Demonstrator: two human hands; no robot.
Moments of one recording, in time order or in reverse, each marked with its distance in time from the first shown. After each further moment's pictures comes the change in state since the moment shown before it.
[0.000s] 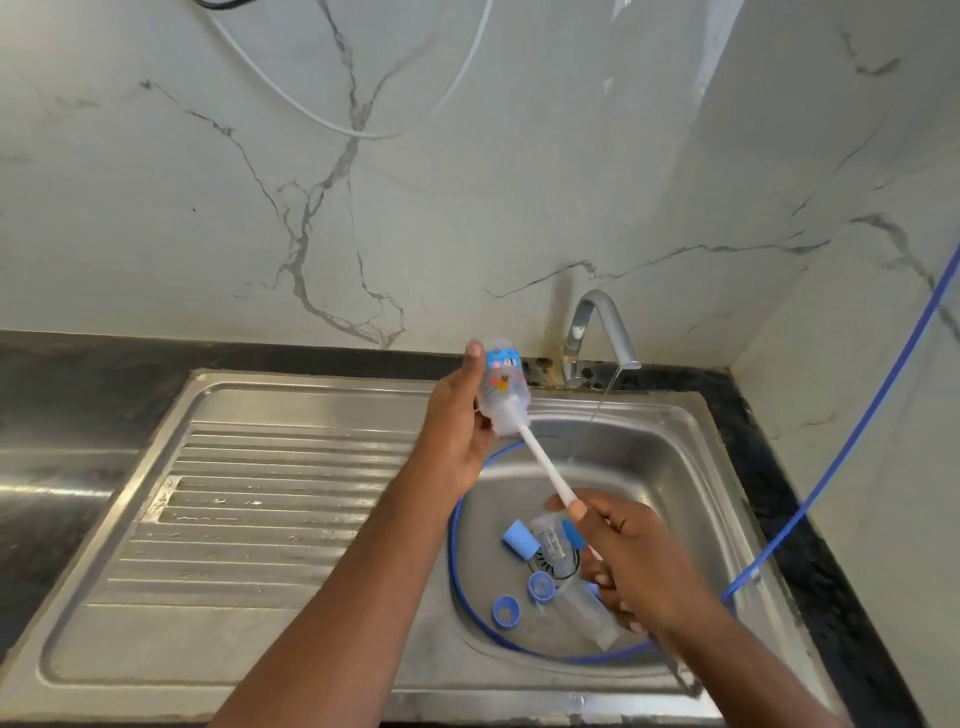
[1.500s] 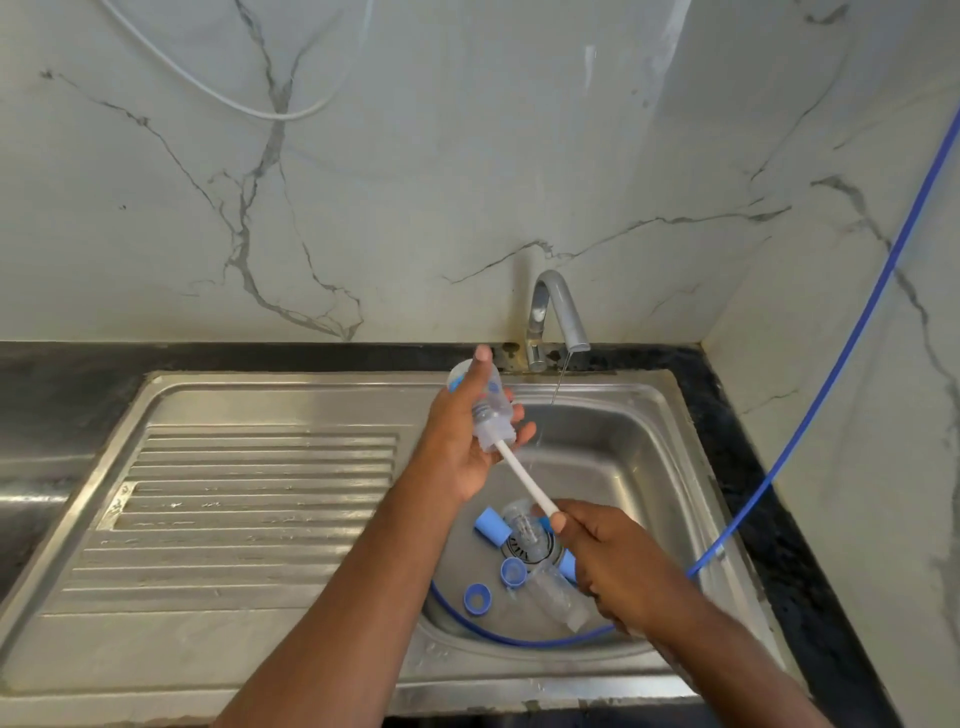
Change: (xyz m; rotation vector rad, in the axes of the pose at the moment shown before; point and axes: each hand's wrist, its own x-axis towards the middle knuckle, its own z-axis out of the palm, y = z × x) left_hand 0.006 -0.048 0.036 0.032 0.056 -0.196; right_hand 0.009 0.038 -0.041 -0.126 -0.077 0.030
